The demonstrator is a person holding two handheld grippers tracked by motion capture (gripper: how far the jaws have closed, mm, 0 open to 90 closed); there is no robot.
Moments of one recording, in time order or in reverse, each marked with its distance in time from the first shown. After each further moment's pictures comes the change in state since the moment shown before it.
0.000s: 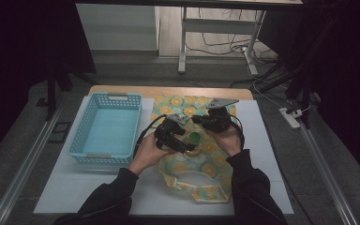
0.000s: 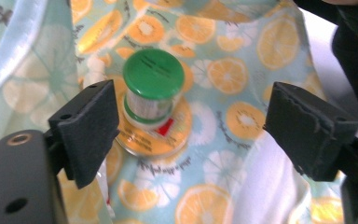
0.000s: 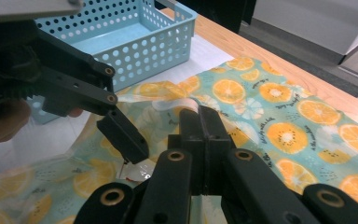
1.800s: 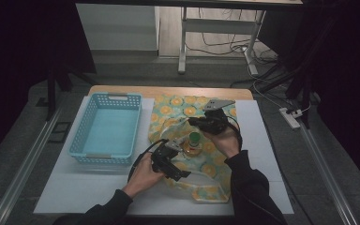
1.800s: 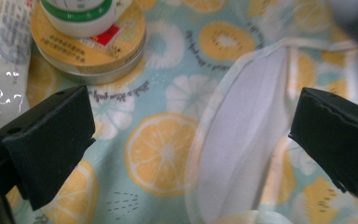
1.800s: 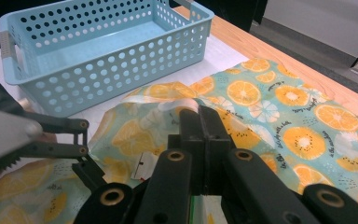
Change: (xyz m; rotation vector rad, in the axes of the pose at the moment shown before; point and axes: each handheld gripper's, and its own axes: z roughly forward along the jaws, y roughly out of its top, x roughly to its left) left arm -0.033 -0.058 0.029 0.092 0.022 0.045; right arm 0.011 0.003 0.003 0.011 0.028 -0.023
